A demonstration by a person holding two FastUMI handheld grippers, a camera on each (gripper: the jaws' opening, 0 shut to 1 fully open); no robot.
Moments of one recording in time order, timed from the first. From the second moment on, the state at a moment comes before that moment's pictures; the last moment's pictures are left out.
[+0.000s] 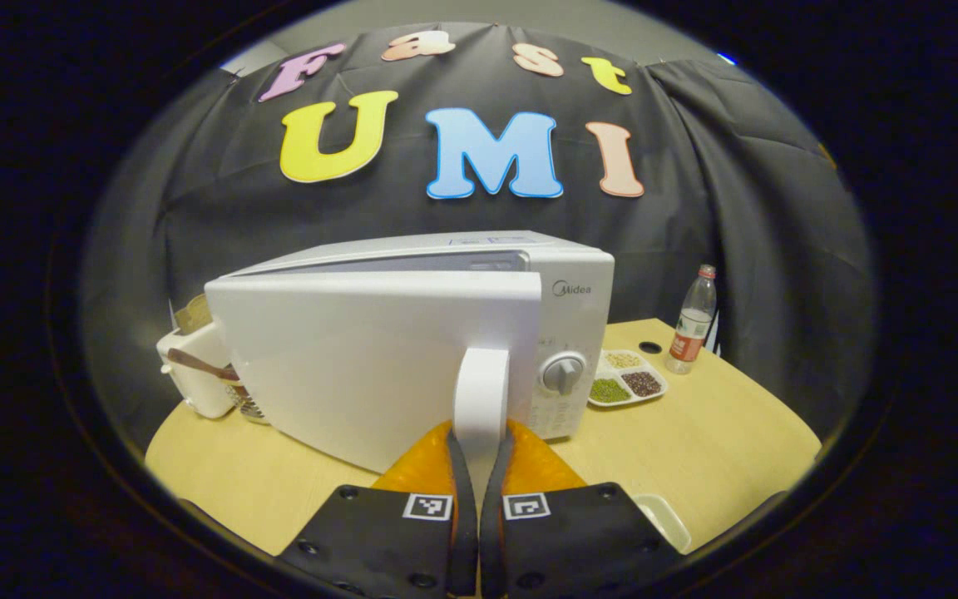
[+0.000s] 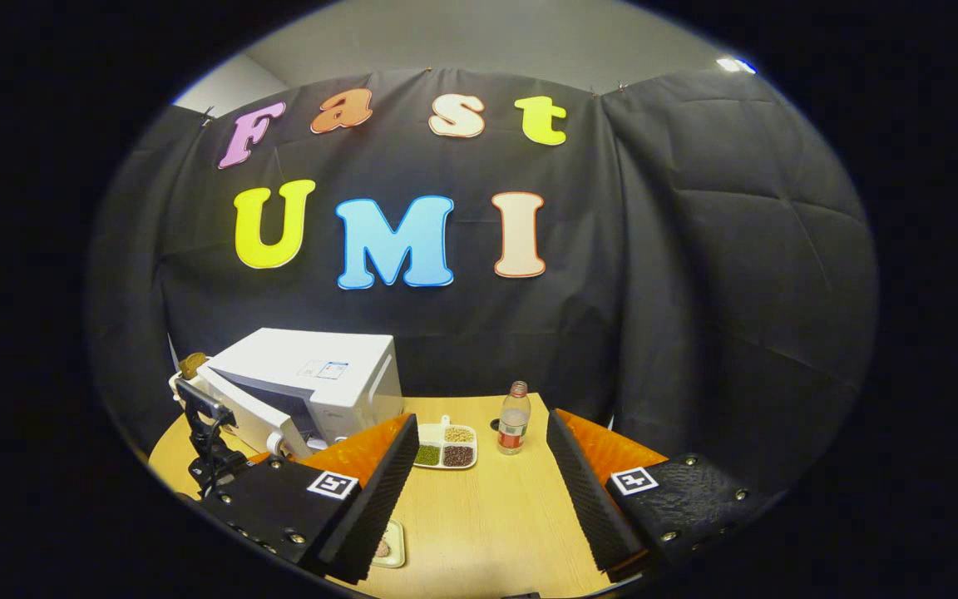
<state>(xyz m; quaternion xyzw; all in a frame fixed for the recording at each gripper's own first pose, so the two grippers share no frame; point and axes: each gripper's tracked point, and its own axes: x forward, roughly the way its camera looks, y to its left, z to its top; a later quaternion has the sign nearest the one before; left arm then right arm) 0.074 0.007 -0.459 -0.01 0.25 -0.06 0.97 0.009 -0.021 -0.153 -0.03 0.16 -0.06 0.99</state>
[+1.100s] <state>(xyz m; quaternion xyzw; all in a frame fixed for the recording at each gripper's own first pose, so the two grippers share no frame) -0.100 0.193 -0.447 -0.01 0.29 0.04 0.96 0.006 0.097 -0.189 -0.04 0.19 0.04 0.98</state>
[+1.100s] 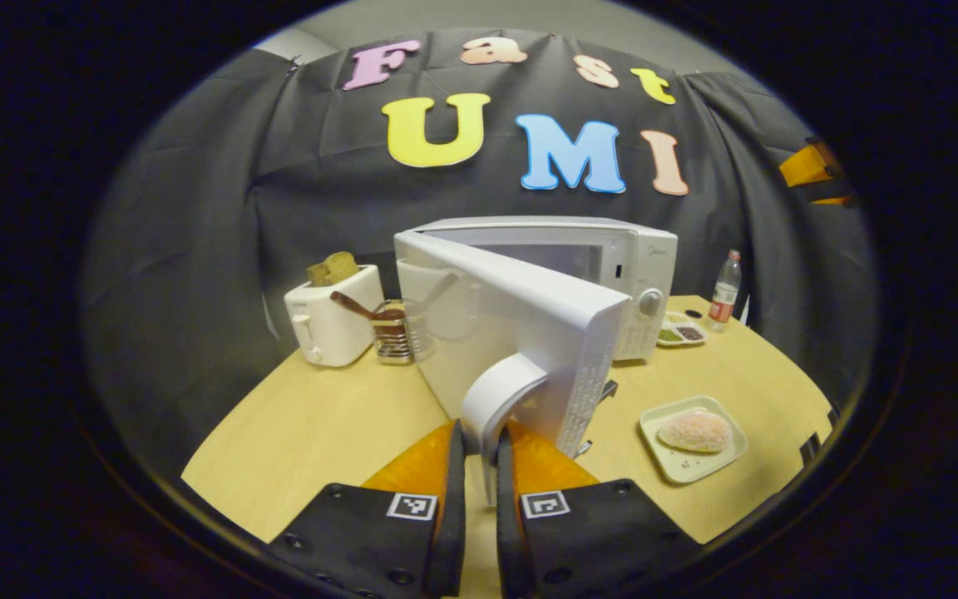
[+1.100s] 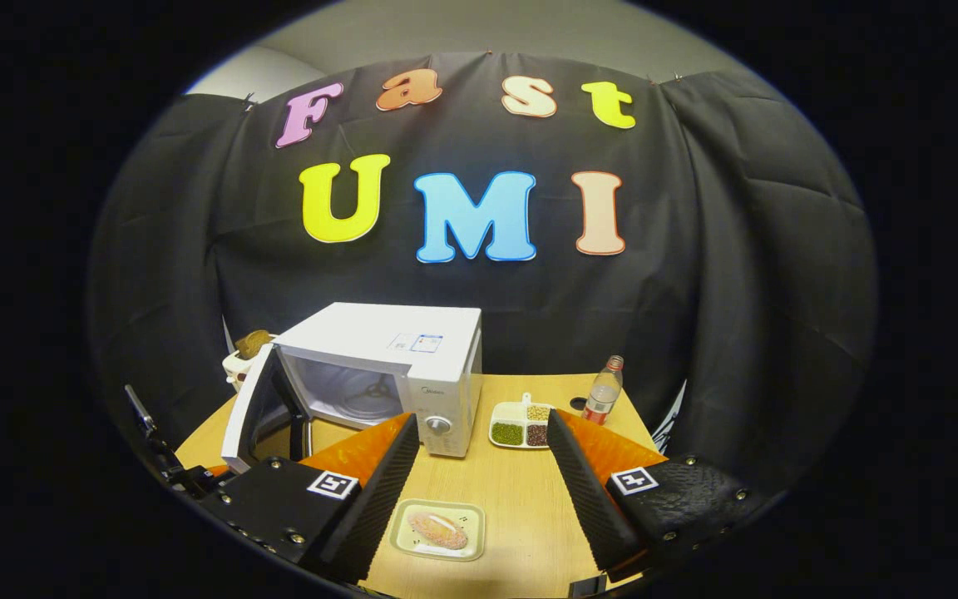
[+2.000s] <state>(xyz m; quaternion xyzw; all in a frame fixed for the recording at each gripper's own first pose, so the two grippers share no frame) -0.148 0.308 -0.460 -0.07 0.30 0.09 0.95 0.011 0.141 -0.212 -0.08 0.22 0.08 0.97</state>
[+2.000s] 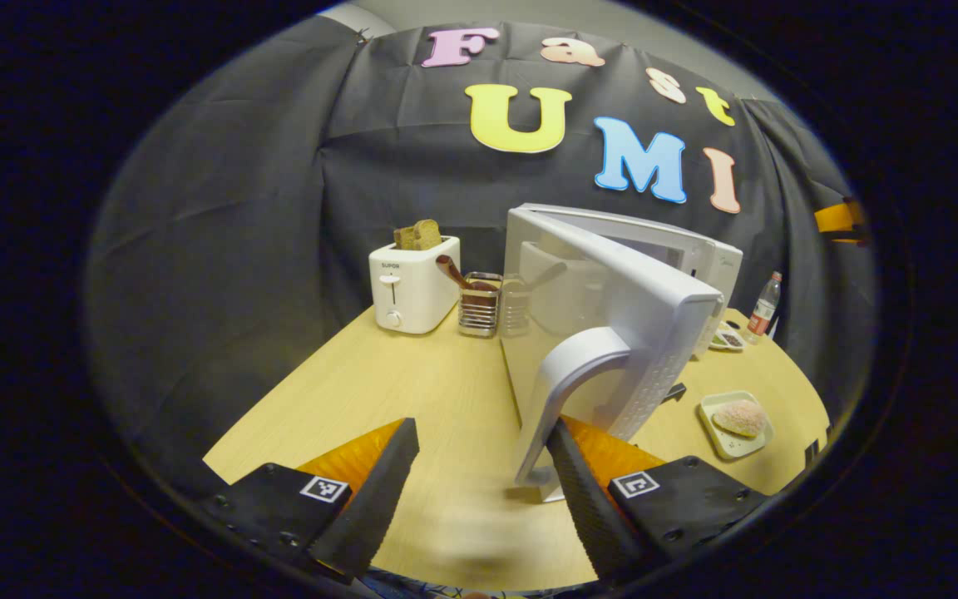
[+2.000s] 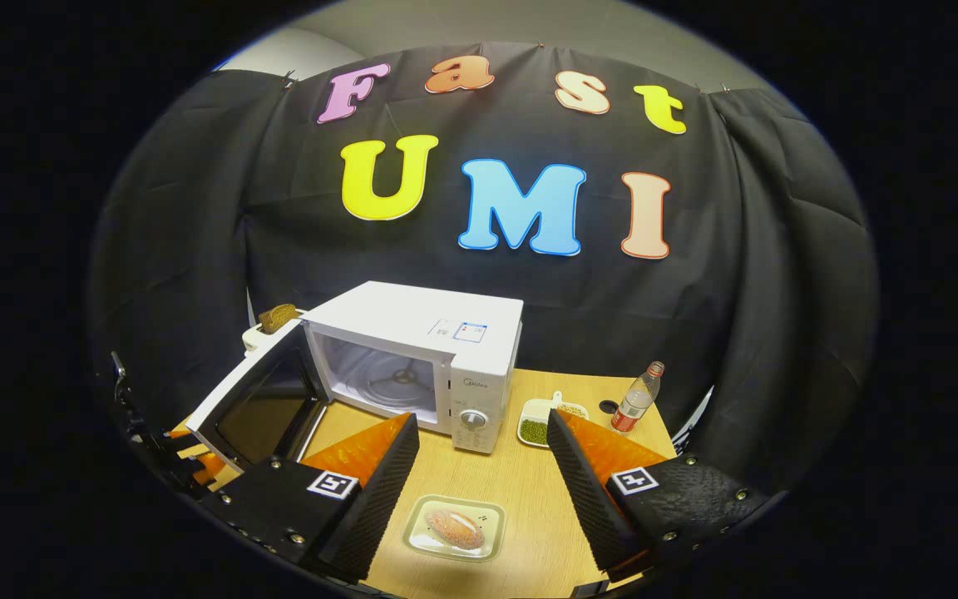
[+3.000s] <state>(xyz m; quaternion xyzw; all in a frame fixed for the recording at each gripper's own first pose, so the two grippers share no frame) -0.130 0.279 -0.266 -0.06 0.16 0.12 0.98 0.017 0.125 -0.401 -0.08 0.40 0.21 0.89</state>
